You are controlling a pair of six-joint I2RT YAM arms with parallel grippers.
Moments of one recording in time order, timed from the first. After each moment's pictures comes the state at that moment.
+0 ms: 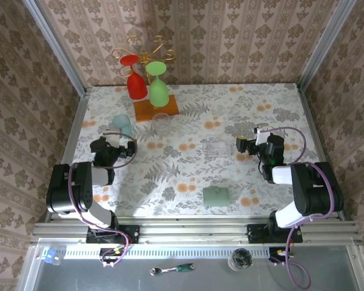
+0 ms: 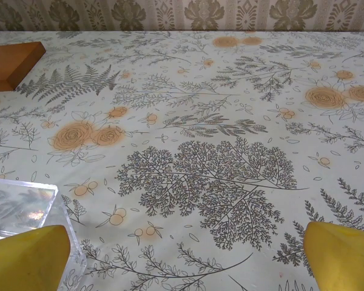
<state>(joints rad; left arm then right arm) 0.03 1.55 0.37 0.85 0.28 0.13 -0.02 1.52 0.39 0.78 -0.19 0.00</state>
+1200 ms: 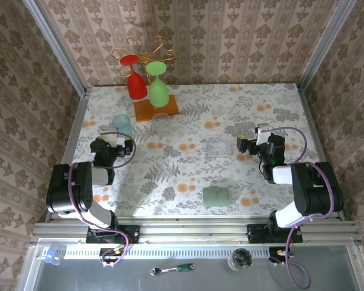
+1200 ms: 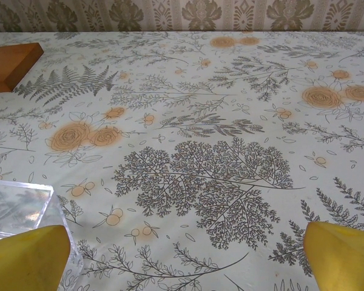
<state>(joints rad) 0.03 1.55 0.37 0.85 0.15 0.10 -0.02 1.52 0.39 0.78 -0.20 0.00</state>
